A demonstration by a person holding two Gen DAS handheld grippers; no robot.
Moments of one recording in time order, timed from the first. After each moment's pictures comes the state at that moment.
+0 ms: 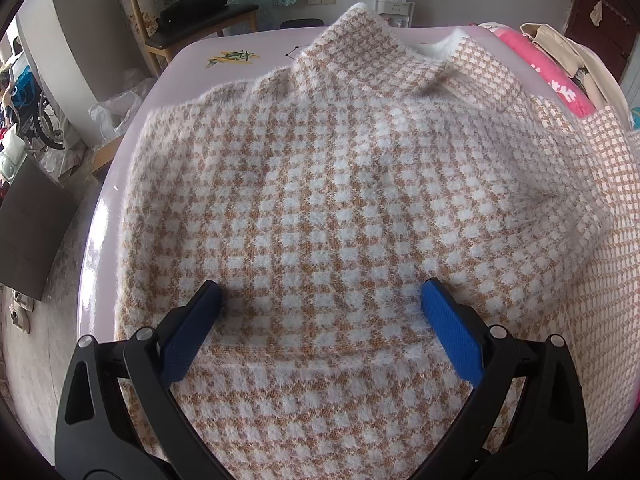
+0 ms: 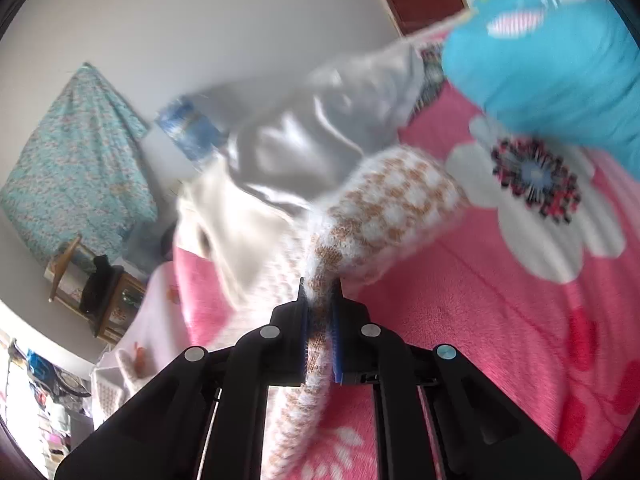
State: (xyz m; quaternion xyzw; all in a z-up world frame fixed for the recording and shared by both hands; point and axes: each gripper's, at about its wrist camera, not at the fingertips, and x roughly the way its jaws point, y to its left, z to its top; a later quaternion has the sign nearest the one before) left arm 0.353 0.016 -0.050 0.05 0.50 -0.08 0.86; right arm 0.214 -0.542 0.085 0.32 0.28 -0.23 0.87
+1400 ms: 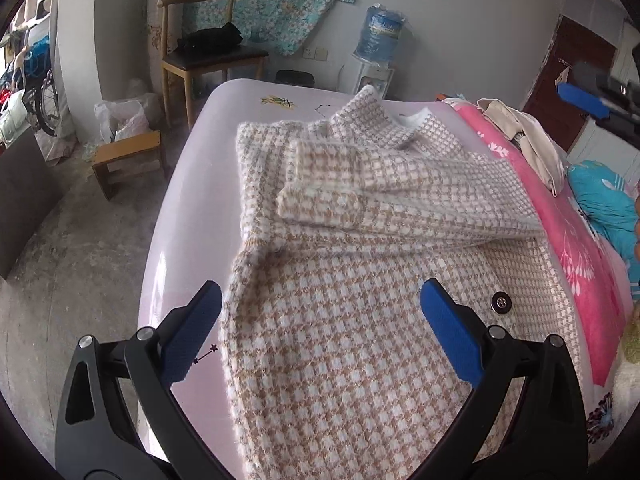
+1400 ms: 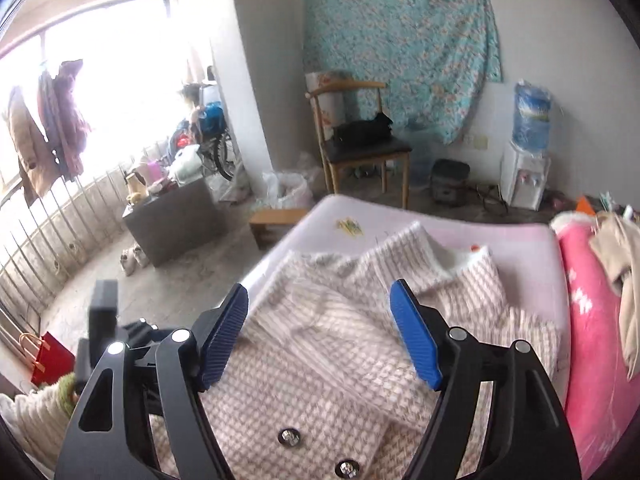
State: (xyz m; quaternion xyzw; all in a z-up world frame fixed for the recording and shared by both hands) left arm 0.243 0.121 0.007 -0.05 0.42 -0.14 0.90; right arm 0.258 -0.093 0.146 0.02 0.34 0.20 0.92
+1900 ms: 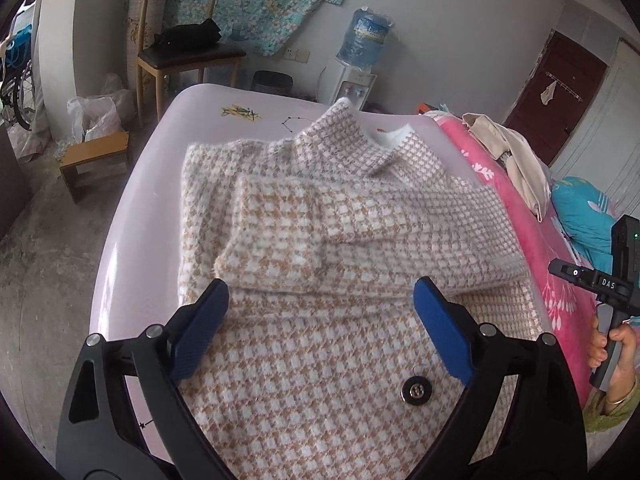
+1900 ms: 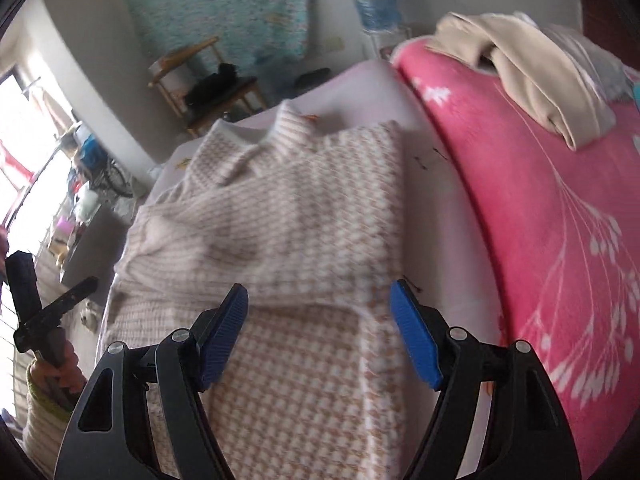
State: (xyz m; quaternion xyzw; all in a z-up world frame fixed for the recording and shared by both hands) left arm 0.299 0.083 0.012 -0.08 0.41 -0.18 0.89; right arm 0.232 -0.268 0.024 0.18 0.44 0.02 0.88
